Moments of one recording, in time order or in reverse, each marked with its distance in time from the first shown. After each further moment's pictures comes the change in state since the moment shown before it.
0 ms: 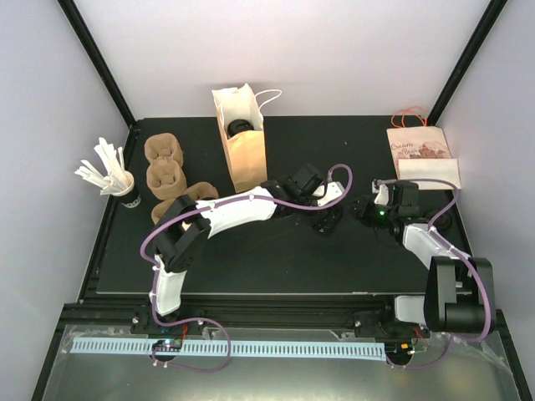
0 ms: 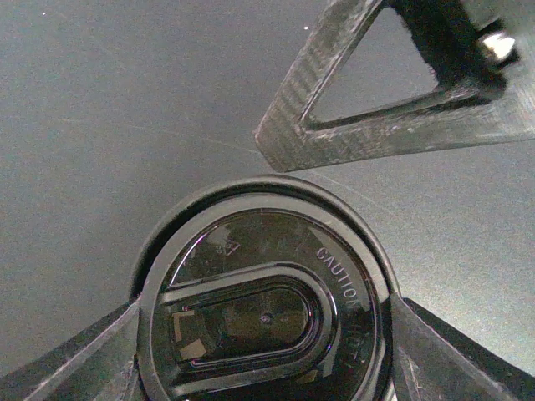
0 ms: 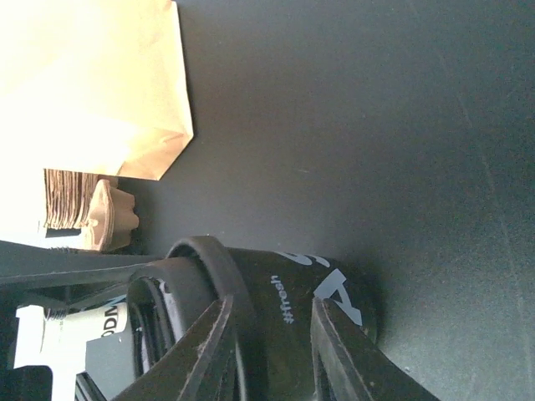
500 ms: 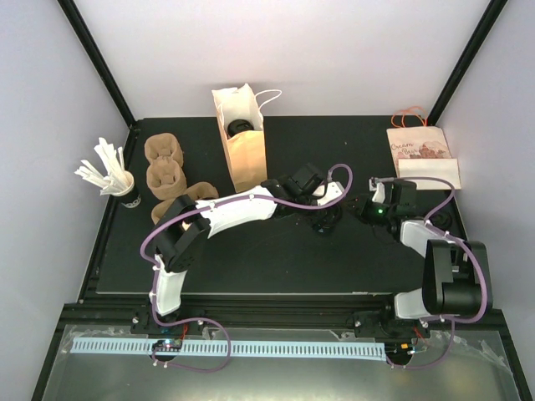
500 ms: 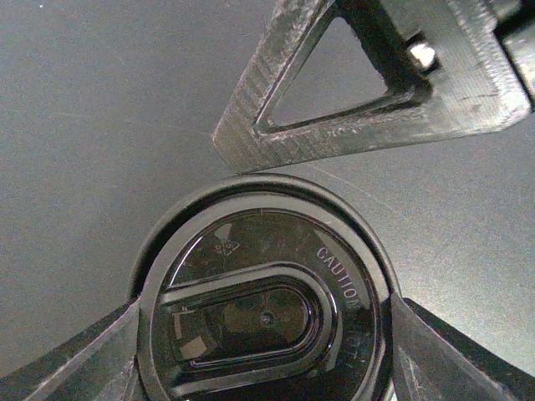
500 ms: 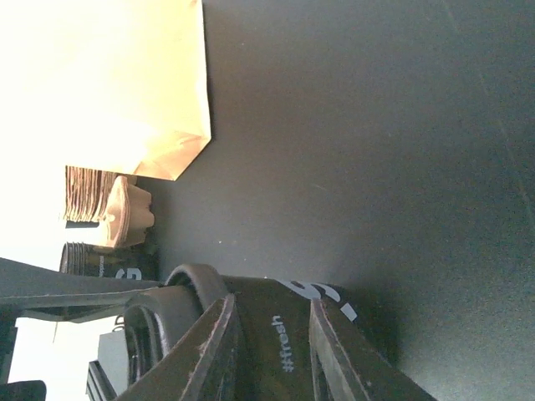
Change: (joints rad) left arm 0.000 0.002 0.010 -0.023 0.000 0.001; right arm -0.003 0.114 -0.003 0.146 -0.077 0.001
